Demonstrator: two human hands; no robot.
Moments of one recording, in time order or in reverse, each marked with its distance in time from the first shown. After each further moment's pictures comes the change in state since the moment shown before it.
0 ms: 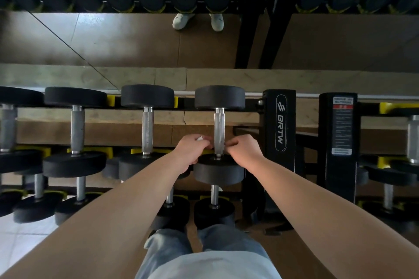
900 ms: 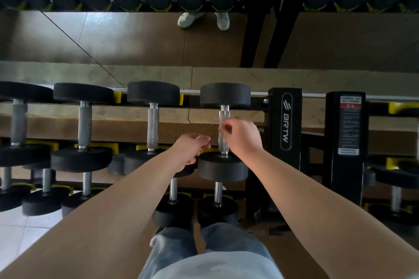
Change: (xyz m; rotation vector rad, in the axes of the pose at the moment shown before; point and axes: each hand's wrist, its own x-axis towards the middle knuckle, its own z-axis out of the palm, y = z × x) left_hand 0.002 -0.016 -0.018 -0.108 -0.016 -0.088; right_hand -0.004 -0.026 0.005 -0.331 0.265 -0.525
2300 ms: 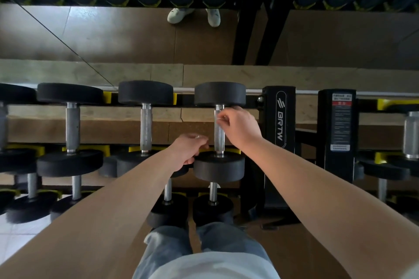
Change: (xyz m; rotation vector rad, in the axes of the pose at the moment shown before) left_hand 0.005 0.007 0.003 0.092 -0.025 -0.067; right_hand 0.019 -0.004 -0.020 -0.045 -0.017 -0.041
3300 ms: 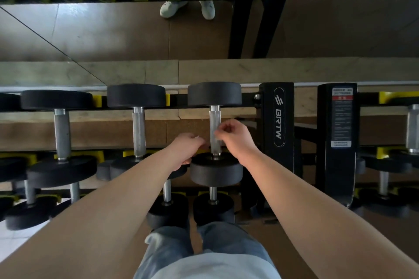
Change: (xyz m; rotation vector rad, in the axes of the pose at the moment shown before) left_hand 0.013 0.016 0.006 0.139 -0.043 -0.002; right_hand -0.012 0.012 0.024 0.723 -0.080 0.506
